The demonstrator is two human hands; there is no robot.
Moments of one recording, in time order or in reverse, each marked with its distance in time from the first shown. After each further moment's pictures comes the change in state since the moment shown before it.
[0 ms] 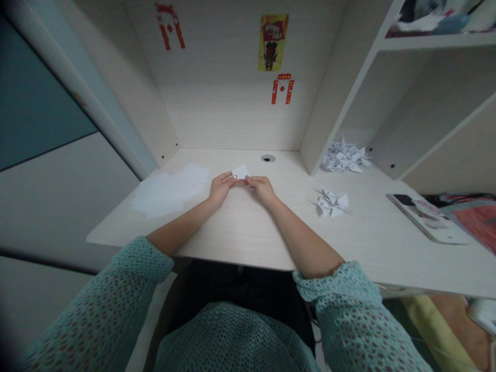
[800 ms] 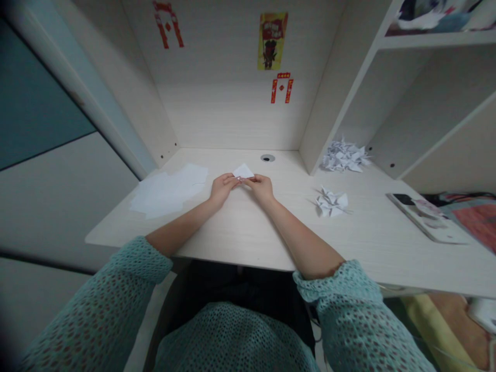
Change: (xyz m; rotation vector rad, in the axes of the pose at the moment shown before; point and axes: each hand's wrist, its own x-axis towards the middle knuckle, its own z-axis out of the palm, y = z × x) left_hand -0.006 -0.001 0.005 -0.117 -0.058 -0.024; right_hand -0.001 0.003 0.013 -0.015 0.213 -0.035
